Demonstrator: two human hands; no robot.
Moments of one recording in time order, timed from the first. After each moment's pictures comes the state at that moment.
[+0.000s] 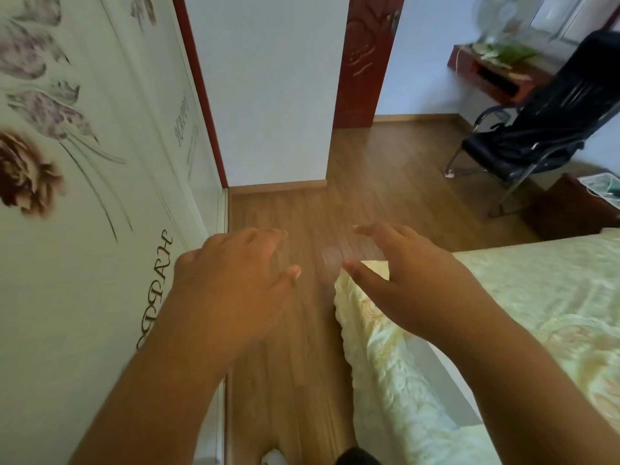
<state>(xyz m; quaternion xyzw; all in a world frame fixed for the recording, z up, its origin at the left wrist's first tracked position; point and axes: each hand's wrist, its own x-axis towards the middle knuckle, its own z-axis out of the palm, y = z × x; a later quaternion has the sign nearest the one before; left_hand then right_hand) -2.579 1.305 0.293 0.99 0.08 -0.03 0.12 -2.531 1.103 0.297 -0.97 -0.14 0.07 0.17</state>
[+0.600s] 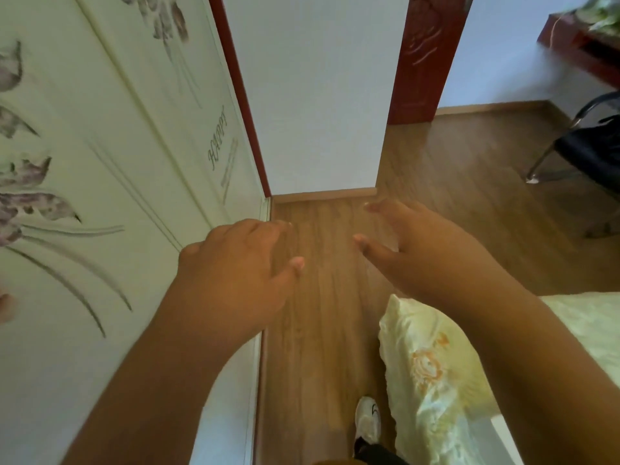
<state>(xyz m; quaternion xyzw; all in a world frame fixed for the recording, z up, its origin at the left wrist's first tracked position) -2.379 1.347 0.296 0.98 0.15 -0.04 0.09 -2.287 1.151 0.283 -0.95 -0.21 0.08 0.20</state>
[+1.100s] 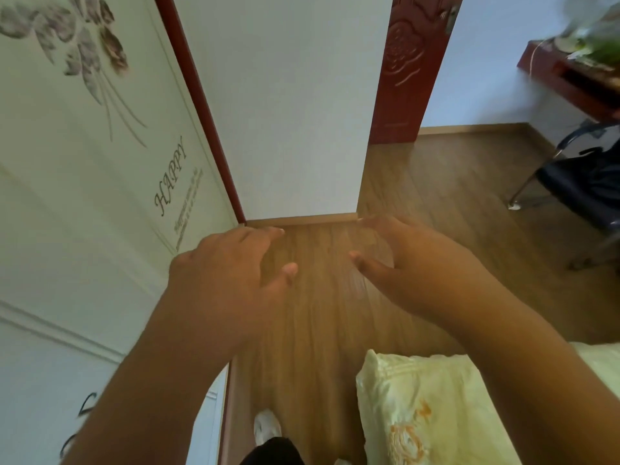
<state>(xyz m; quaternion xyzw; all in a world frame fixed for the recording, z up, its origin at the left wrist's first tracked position) -2.162 1.339 0.293 0.98 0.14 -0.02 0.12 -2.078 1.134 0.288 -0.96 -0.21 0.10 0.17</state>
